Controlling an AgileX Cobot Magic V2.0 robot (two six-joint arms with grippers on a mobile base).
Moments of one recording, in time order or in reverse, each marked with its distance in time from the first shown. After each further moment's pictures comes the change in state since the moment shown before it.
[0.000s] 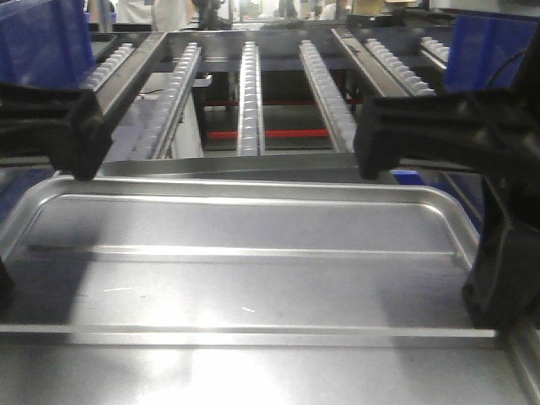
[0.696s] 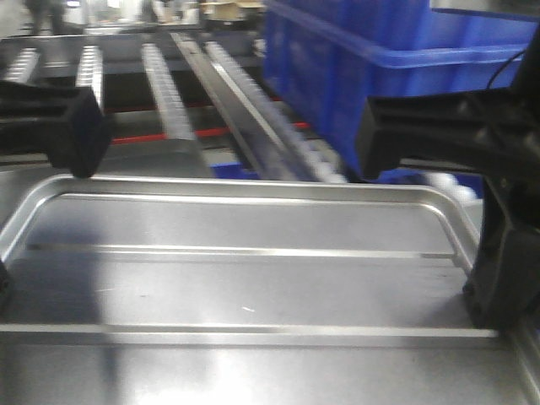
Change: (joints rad) left arm 0.000 -0.002 0.000 0.000 0.002 -0.001; right arm 0.000 0.000 0.000 0.001 0.000 0.000
